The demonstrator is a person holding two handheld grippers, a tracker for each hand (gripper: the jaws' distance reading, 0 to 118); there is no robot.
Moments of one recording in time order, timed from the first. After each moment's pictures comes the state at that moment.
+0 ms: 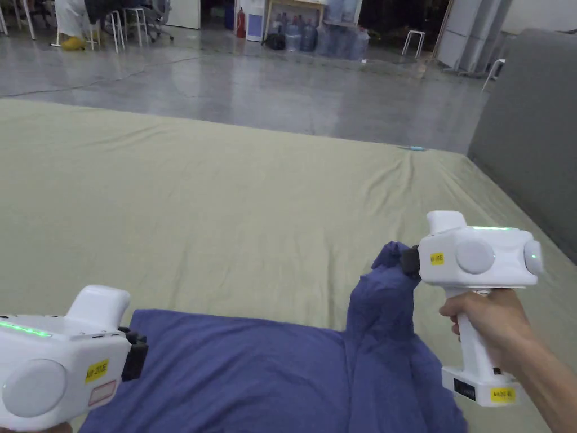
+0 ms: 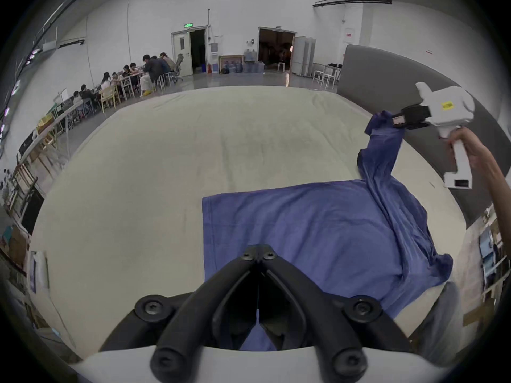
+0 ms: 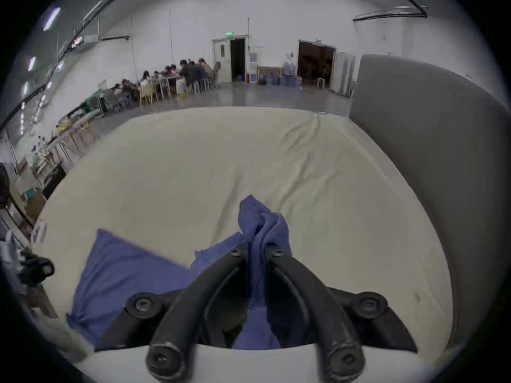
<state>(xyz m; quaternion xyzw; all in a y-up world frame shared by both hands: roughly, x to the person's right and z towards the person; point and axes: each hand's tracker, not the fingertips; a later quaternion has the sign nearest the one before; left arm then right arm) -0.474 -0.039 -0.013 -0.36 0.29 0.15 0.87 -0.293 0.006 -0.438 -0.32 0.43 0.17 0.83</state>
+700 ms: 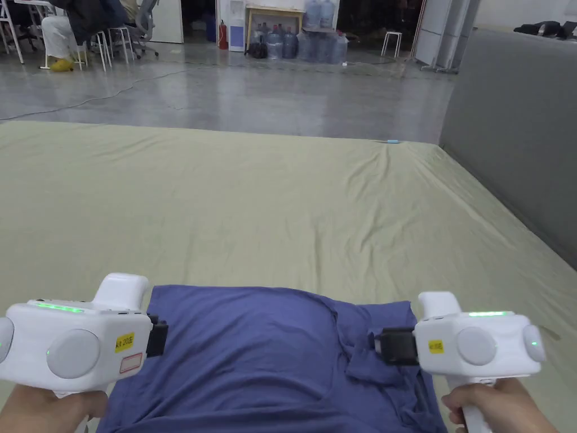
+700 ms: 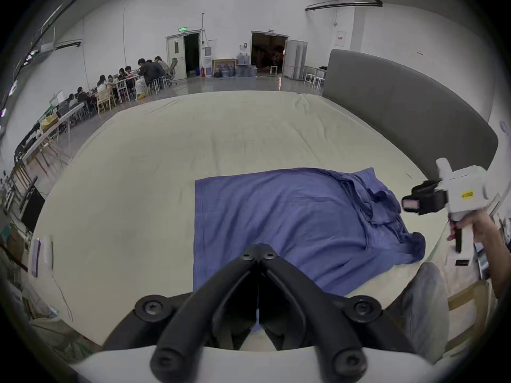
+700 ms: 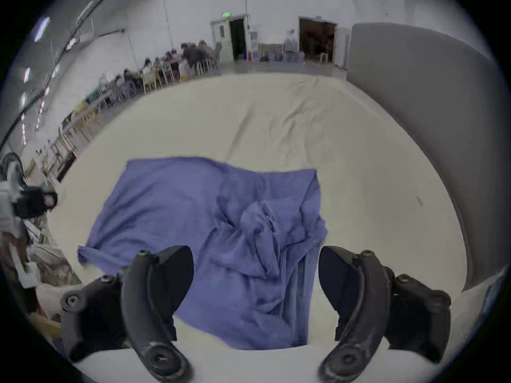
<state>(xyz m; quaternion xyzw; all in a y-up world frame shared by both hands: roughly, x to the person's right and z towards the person) -0.400 -0.011 0.049 -0.34 0.28 0.16 0.88 -0.138 -0.046 -0.312 -0.38 0.44 0.16 0.80</state>
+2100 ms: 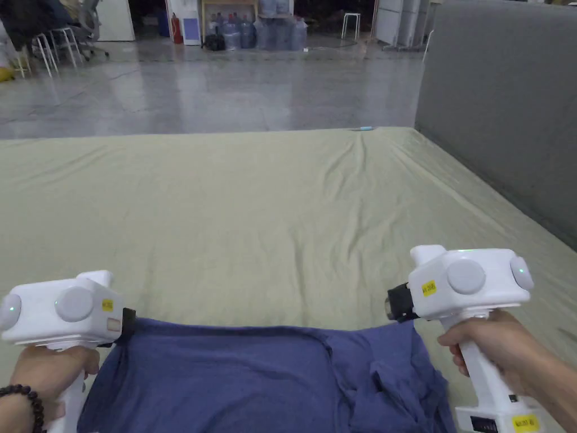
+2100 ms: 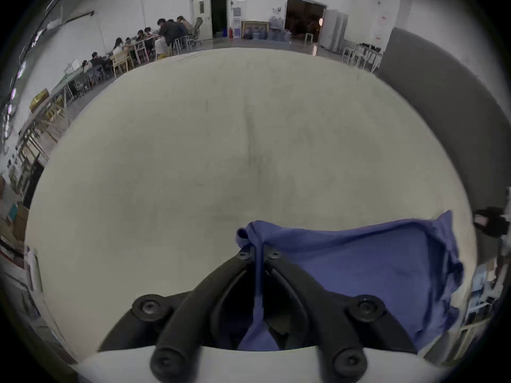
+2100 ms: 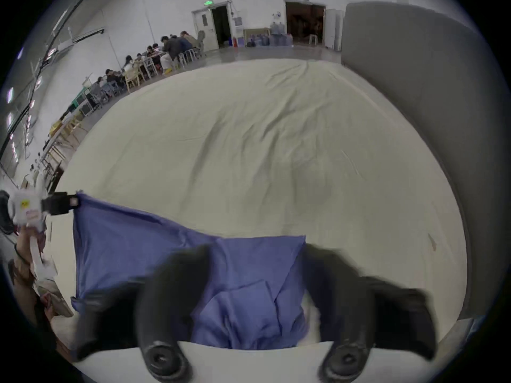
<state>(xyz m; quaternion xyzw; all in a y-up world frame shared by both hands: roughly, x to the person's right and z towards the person) -0.578 -0.058 -0.092 -0.40 0.33 0.24 0.82 -0.251 -0.056 -0.458 -0.44 0.39 0.16 0.79</state>
